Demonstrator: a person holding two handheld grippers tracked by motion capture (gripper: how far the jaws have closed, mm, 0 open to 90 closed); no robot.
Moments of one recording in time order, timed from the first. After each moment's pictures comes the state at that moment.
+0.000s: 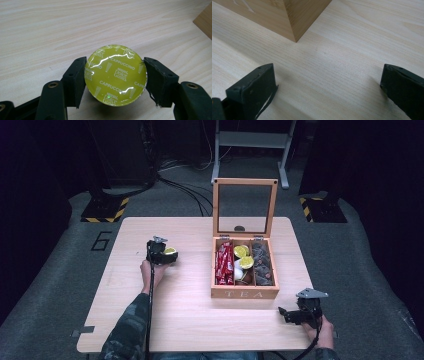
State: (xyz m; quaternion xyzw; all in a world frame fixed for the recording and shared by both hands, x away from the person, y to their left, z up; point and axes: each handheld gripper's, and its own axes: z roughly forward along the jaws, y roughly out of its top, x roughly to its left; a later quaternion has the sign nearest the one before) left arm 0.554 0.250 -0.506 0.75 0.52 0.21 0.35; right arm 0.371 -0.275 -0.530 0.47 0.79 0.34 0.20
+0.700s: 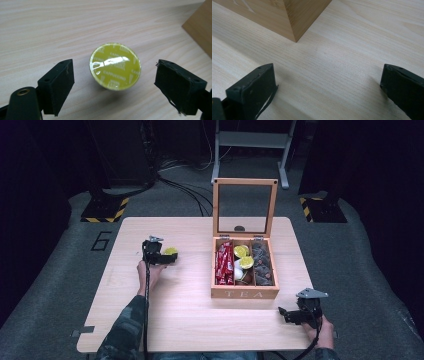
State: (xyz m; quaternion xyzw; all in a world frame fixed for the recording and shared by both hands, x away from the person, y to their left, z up) left arm 0.543 0.261 -0.493 0.74 0.52 0.20 0.37; right arm 0.371 -0.275 -0.530 0.47 0.79 0.34 0.20
